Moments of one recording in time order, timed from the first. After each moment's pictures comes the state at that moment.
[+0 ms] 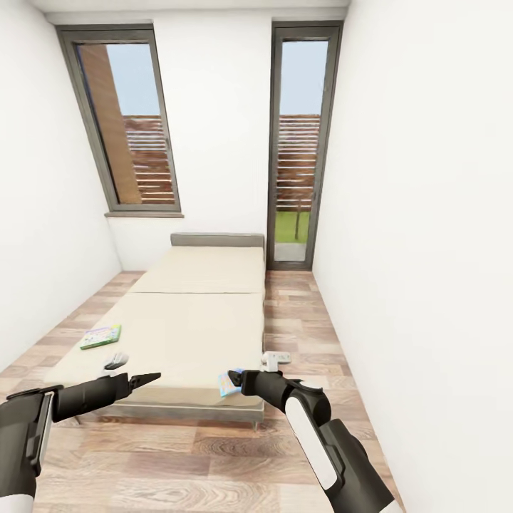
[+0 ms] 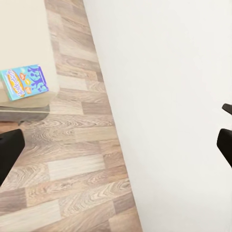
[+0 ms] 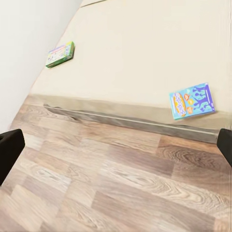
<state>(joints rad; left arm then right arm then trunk) -0.45 0.14 0.53 -1.25 -0.29 0.93 -1.26 -0.42 0.17 0.37 -1.29 -0.47 0.65 -0.08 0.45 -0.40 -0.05</state>
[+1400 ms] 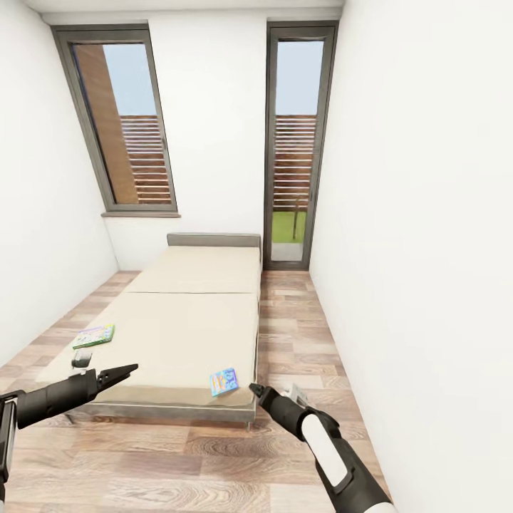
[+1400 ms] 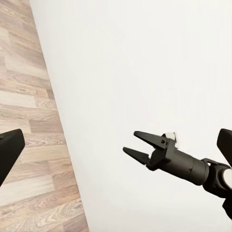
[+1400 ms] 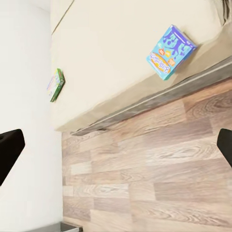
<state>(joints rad) -0.45 0.20 0.66 -1.25 -0.30 0.98 -1.56 -0.43 0.17 0.18 -0.89 -0.86 0.42 -0.03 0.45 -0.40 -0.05</state>
